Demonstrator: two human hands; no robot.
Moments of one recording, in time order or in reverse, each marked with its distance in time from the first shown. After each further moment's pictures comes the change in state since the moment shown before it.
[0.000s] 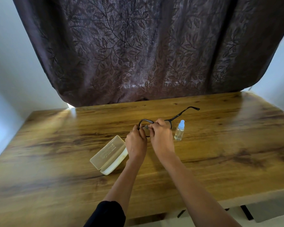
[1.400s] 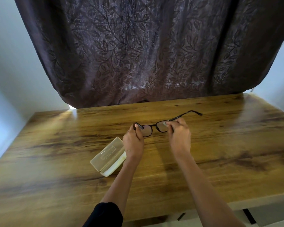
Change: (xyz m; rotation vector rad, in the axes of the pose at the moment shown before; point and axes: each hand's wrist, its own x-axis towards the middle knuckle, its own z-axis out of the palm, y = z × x) left_hand 0.009 -0.008 -0.001 -0.099 0.065 0.014; right_hand 0.009 0.041 -0.021 -0.013 0.172 0.109
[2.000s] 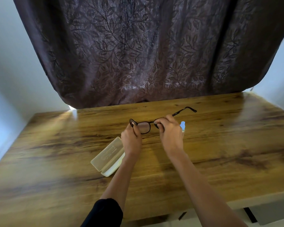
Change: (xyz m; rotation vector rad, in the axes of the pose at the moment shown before) left_hand 0.009 -0.001 -0.004 -0.024 0.013 -0.022; right_hand 0.001 -0.022 0.007 0.044 -0.041 -0.141
